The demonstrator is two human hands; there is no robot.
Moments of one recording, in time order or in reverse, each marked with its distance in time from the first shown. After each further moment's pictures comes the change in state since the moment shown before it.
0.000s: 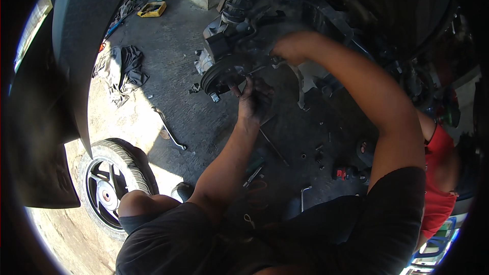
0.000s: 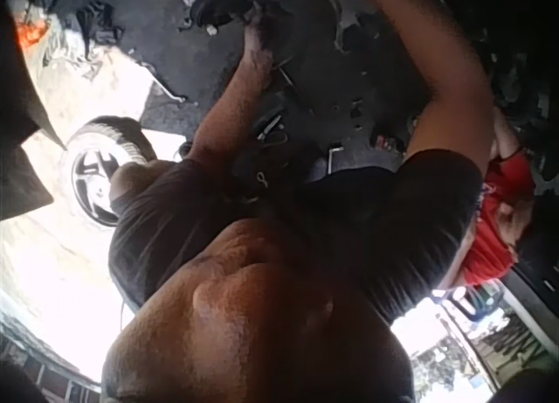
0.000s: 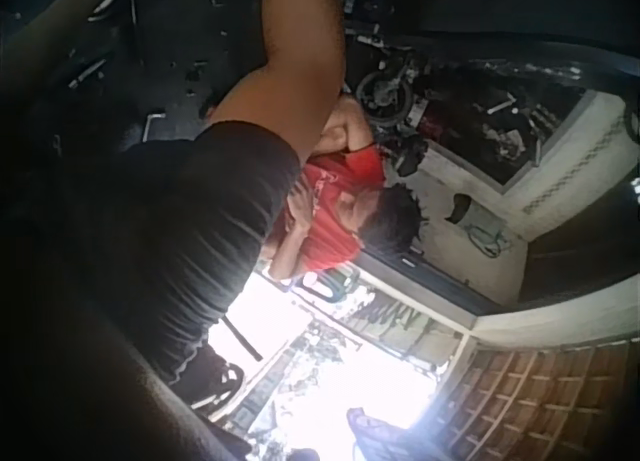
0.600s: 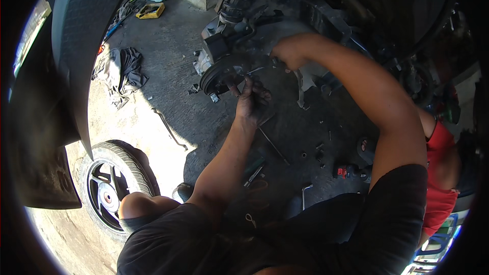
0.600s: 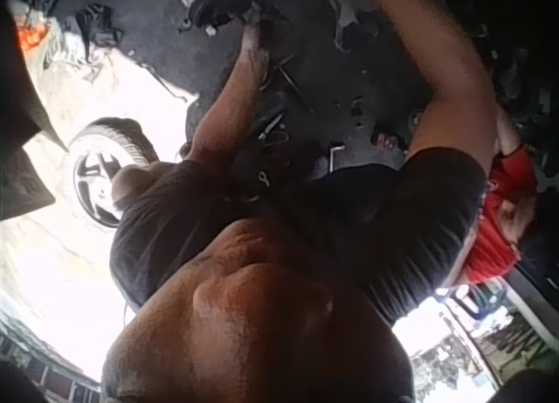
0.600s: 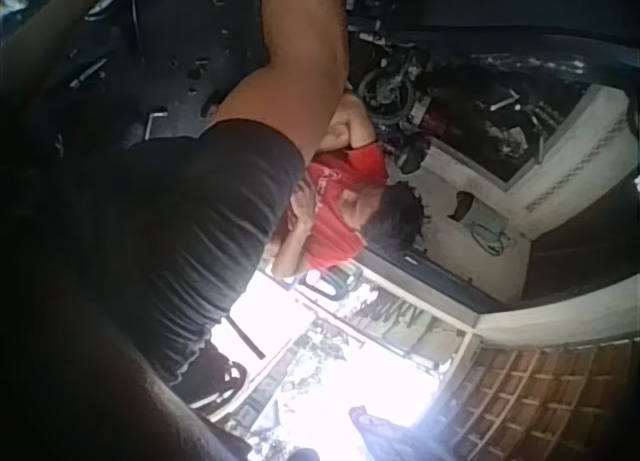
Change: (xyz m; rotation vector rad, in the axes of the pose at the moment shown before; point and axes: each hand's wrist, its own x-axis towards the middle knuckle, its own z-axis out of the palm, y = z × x) left_hand -0.002 0.013 -0.016 0.136 0.070 -0.055; right_hand -0.016 -0.023 -0.026 0.147 -0.189 0.091
